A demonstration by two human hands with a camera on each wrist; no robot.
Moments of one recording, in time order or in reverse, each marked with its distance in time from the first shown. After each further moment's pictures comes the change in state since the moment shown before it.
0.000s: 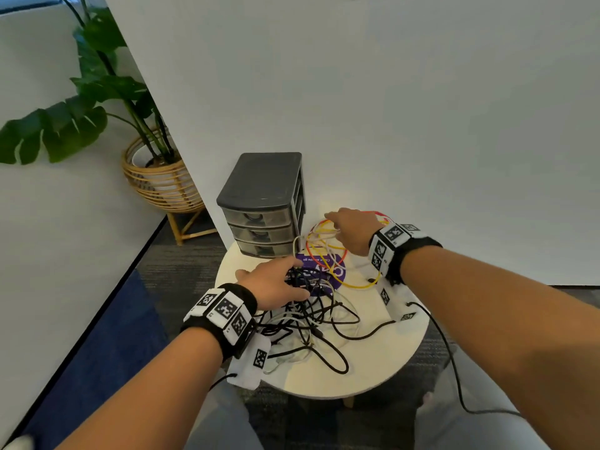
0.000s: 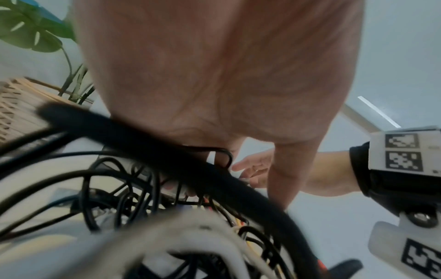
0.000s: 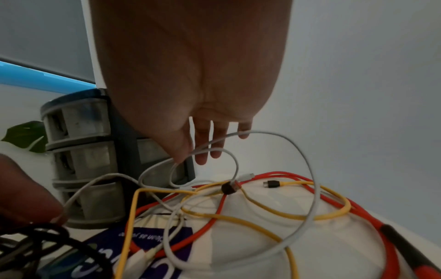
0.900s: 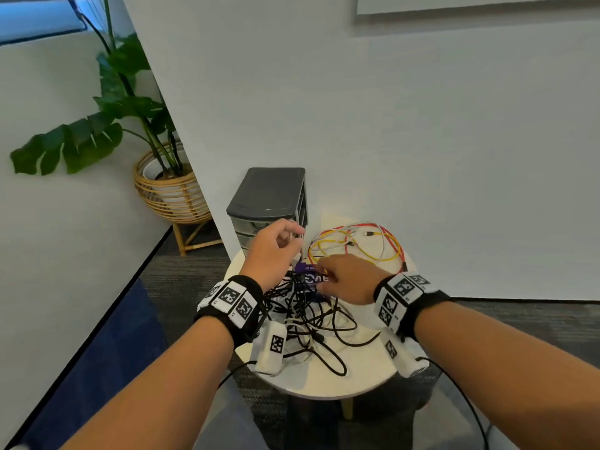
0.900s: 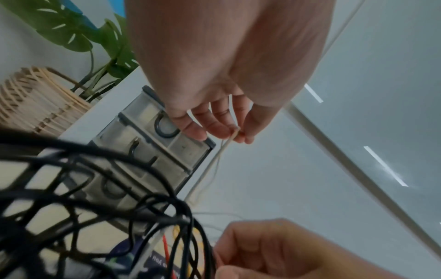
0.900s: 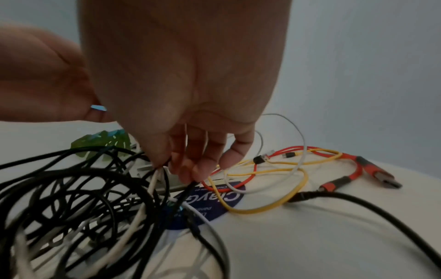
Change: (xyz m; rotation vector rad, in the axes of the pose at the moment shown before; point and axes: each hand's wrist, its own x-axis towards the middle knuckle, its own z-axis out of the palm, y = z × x) left_hand -0.009 0.013 -0.025 -0.643 0.570 0.260; right_hand -0.074 -0.034 0.016 0.284 -0.028 -0.213
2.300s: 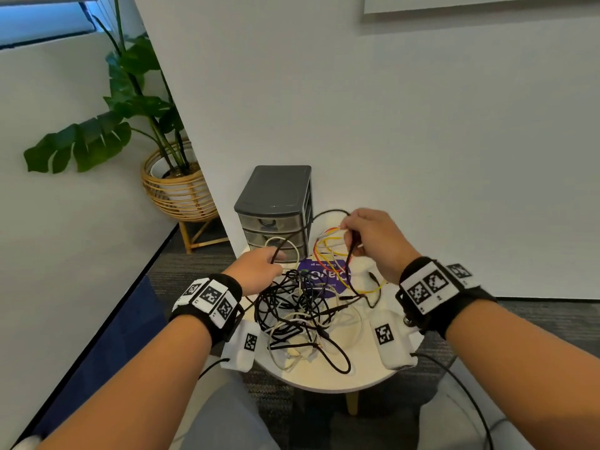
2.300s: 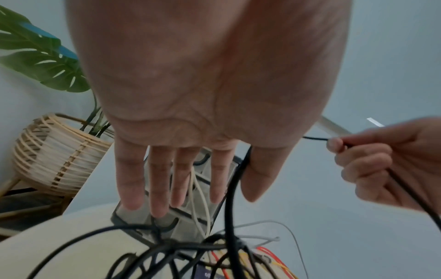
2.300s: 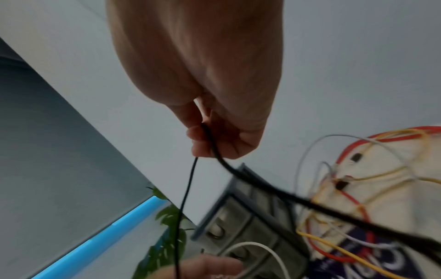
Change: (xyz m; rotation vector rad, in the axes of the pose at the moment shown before) left_hand -0.012 -0.013 -0.039 0.449 -0.397 -0.267; right_hand -0.023 -0.035 -0.054 1.025 0.456 0.266
